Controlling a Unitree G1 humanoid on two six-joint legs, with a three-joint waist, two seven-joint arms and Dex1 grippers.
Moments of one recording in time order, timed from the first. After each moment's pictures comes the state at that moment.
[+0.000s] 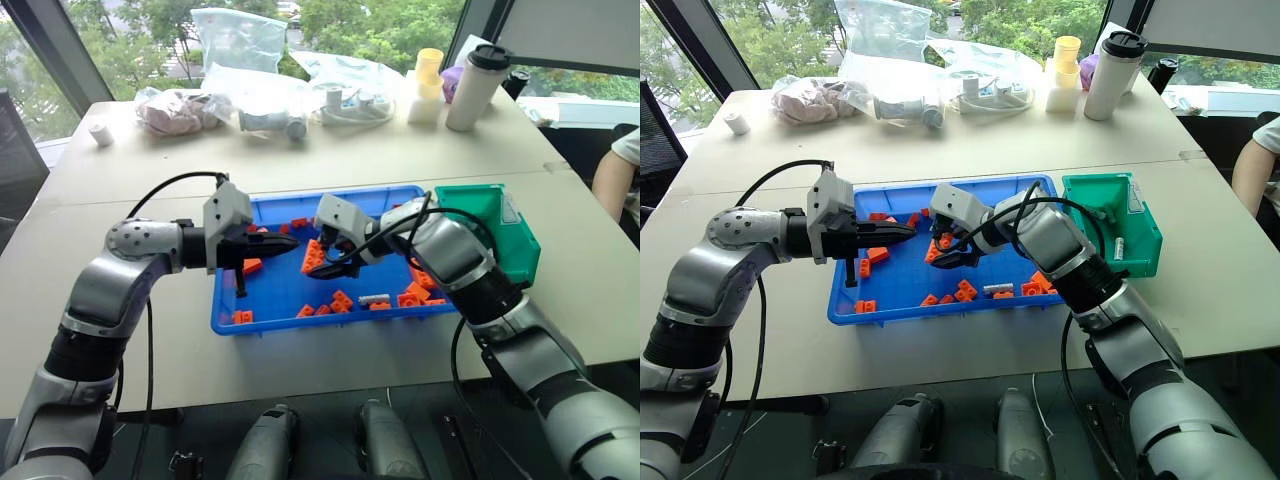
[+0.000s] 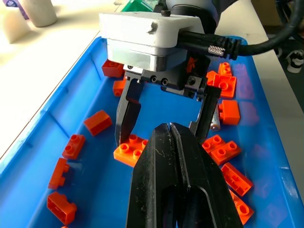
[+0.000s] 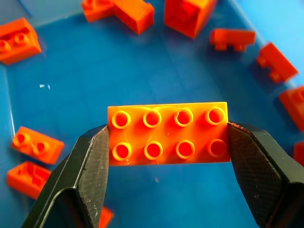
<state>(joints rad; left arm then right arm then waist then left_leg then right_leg) -0.51 0.70 -0.06 -0.21 -0.45 0.48 -1.08 -0.92 -0.38 0.50 0.10 0.08 0.84 1.01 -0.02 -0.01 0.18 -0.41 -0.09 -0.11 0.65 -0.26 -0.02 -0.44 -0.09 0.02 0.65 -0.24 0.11</state>
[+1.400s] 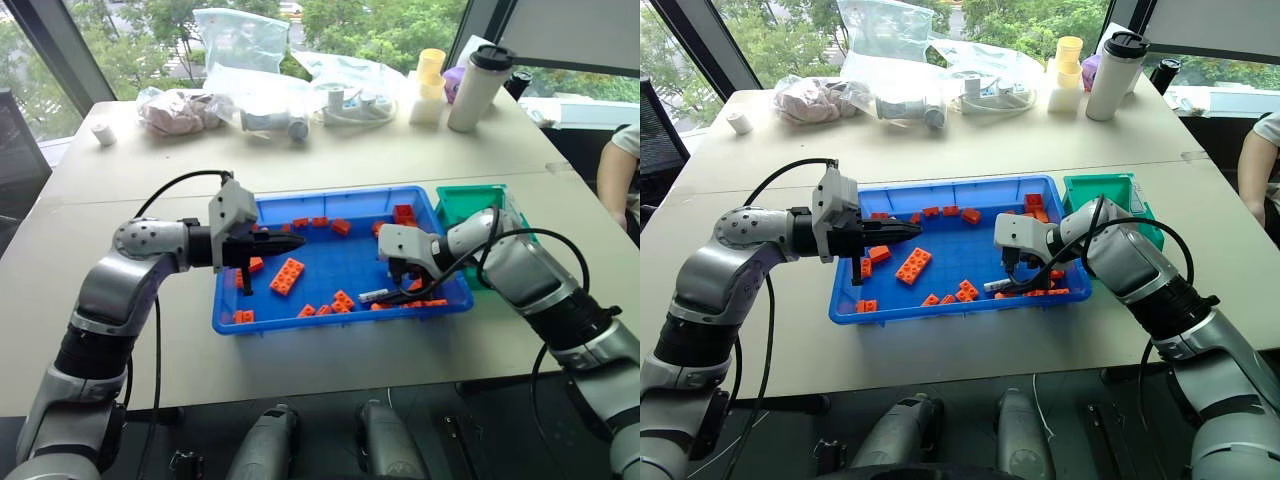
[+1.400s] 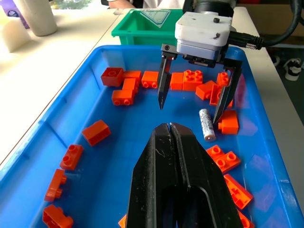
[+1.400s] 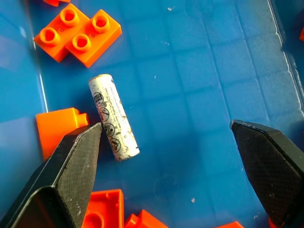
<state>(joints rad) -0.52 0.66 -0.07 -0.20 -0.44 0.47 -1.08 -0.74 -0.77 0.49 -0.04 -0.02 0.62 1.21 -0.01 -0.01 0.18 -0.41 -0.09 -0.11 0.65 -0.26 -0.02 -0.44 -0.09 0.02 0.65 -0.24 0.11</state>
